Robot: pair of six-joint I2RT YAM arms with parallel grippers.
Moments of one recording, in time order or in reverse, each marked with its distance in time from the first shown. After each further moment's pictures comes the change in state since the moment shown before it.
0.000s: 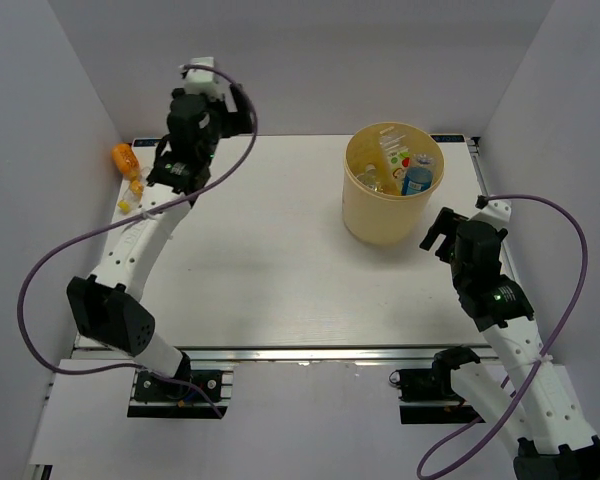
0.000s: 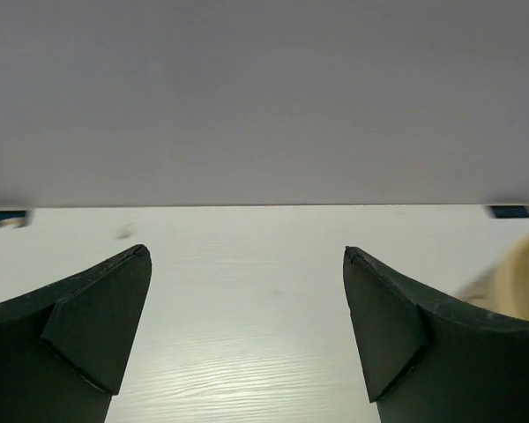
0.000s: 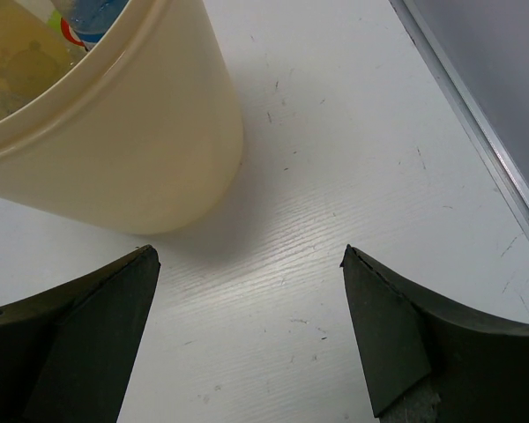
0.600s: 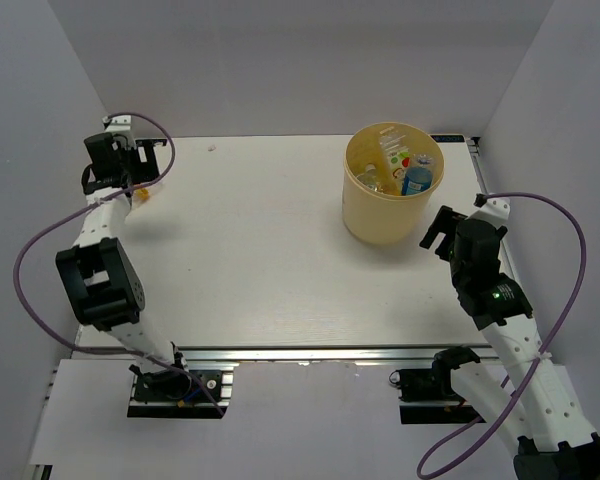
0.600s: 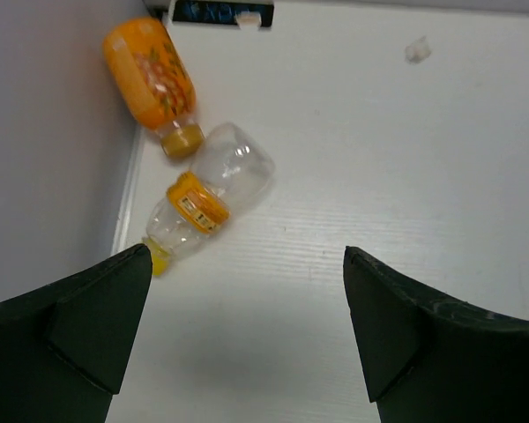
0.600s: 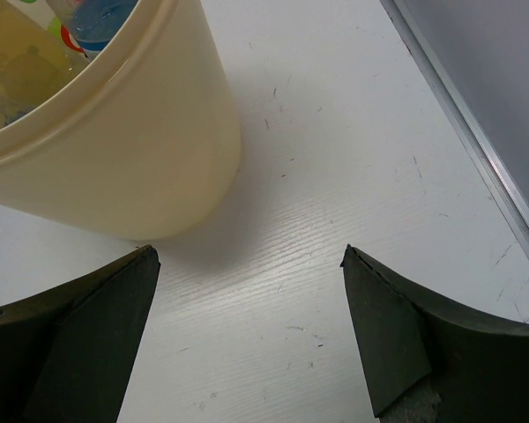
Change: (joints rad) left arm 0.661 0.135 -0.254 -0.018 0.298 0.288; right arm -0.001 0.013 0.000 0.024 0.008 -0.022
